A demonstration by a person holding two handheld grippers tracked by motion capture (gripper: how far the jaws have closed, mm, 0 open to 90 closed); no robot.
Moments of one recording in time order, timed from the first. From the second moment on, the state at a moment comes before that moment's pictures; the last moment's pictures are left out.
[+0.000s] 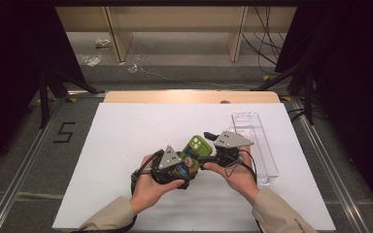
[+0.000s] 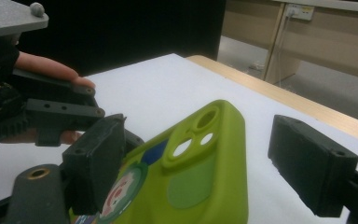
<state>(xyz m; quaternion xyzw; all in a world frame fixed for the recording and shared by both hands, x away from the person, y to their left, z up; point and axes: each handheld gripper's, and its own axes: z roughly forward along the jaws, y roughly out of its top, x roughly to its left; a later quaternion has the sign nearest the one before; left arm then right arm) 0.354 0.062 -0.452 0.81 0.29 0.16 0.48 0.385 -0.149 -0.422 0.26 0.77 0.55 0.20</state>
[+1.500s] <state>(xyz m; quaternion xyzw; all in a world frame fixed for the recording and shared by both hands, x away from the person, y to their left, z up) 0.353 0.061 -0.455 0.82 0.29 0.16 0.47 0.394 -0.146 -0.424 0.31 0.75 0.56 0.18</state>
